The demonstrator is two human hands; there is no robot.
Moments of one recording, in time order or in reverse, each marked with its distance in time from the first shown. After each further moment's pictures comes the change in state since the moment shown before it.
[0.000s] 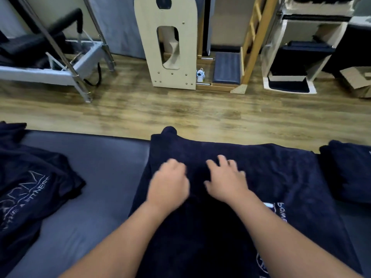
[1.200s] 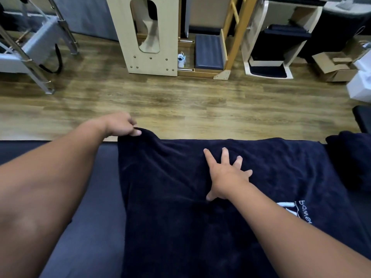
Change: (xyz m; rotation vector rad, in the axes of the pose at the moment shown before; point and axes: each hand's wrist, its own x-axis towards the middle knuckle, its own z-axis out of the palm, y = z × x) left_hand 0.221 -0.182 -0.077 0.083 -0.629 -0.121; right_hand 0.052 -0.061 0.001 -0.048 -0.347 0.308
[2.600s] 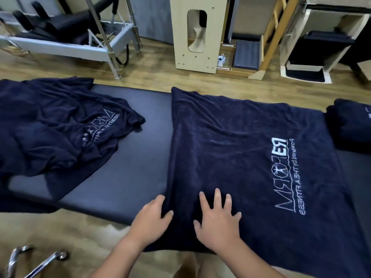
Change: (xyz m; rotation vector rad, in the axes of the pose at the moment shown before) left_hand -0.460 0.020 0.359 -0.384 0.295 -0.113; right_hand -0.301 0.025 0.281 -0.042 0.228 -0.334
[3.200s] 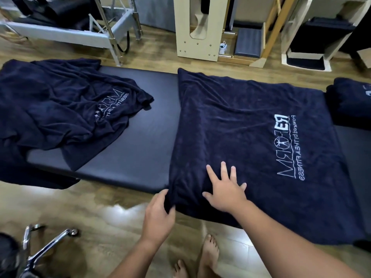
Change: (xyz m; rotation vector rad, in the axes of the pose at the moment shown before) left_hand -0.082 -0.044 0.054 -0.246 0.386 0.063; right_hand -0.011 0.002 0.010 0.052 -0.134 0.001
